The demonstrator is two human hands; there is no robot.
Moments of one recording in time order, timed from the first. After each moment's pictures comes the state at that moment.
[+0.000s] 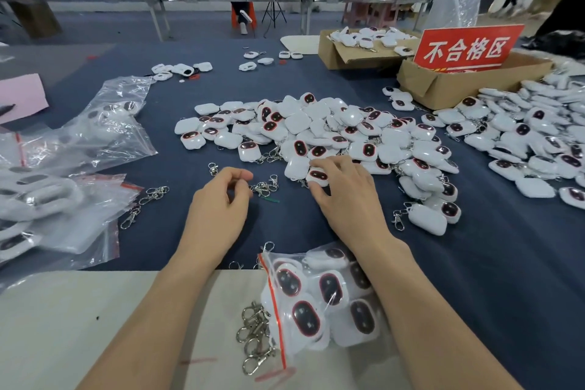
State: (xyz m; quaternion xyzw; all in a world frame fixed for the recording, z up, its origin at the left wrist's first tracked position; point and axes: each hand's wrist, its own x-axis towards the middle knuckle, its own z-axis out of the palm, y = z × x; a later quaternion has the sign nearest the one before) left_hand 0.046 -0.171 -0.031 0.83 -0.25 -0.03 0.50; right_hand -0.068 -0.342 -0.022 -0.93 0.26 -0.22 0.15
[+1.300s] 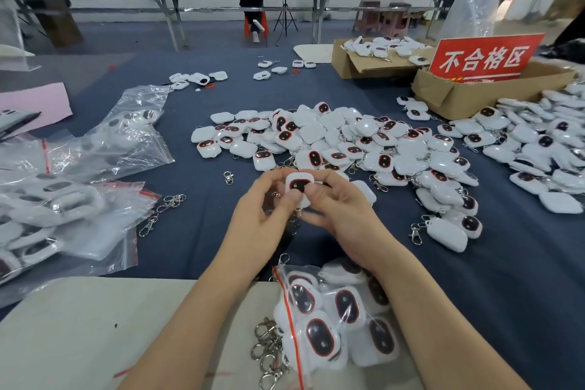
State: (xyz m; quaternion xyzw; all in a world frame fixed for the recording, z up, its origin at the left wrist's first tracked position) left_hand 0.018 -0.184 -0.018 0.70 -0.33 -0.11 0.63; right_hand -0.058 -0.320 -0.015 -0.59 0.08 -0.15 0.79
